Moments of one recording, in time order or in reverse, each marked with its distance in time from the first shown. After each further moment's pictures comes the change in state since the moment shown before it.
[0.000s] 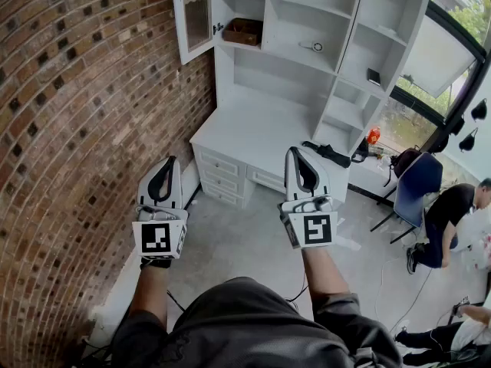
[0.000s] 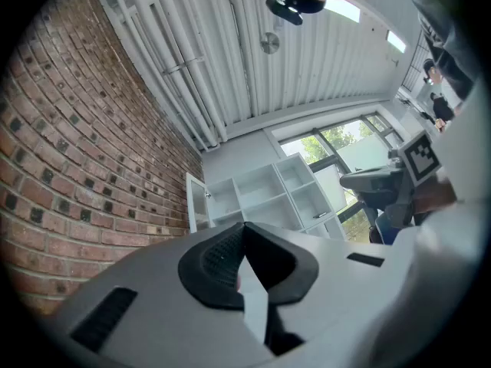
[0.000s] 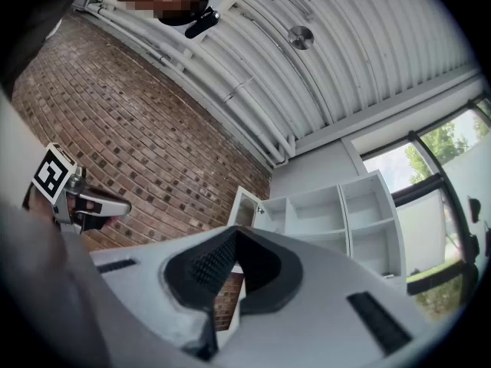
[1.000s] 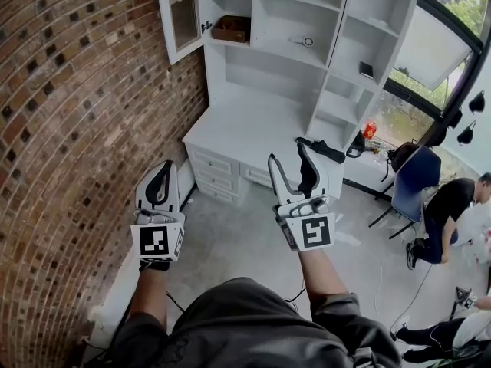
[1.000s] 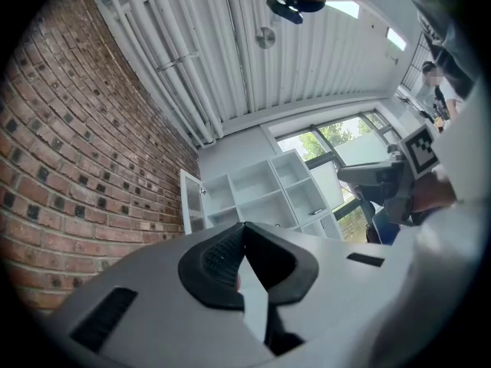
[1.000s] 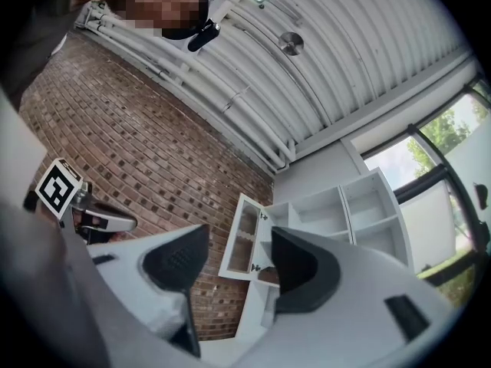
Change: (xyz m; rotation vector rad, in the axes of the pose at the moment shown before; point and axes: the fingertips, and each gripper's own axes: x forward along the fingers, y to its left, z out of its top) left arm 0.004 -0.033 -0.008 0.007 0.041 0.000; right arm -0.018 -0.020 0.004 0.047 -0.064 0.049
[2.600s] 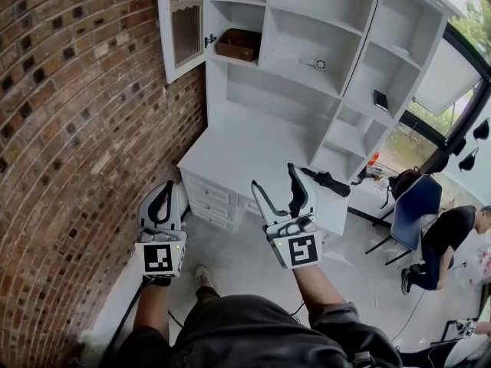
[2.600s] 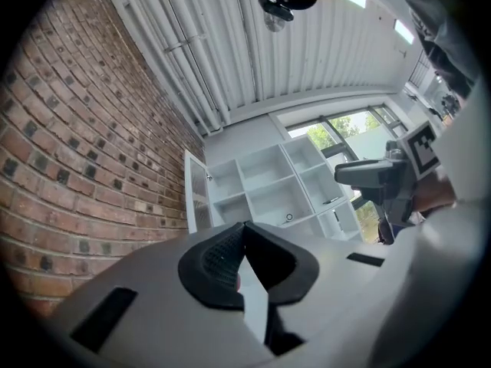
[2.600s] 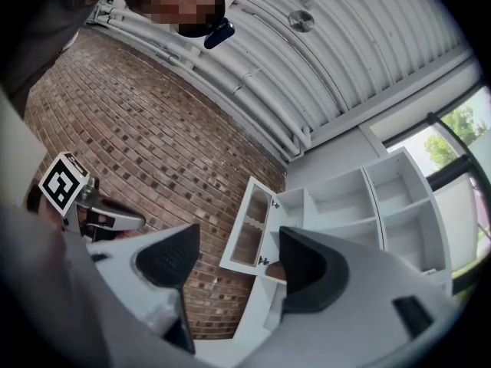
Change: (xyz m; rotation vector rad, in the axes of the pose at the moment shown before) left arm 0.103 0.041 -0.093 -0.024 0.019 0.035; right arm 0.113 0.002 -0.103 -0.038 0.037 0.087
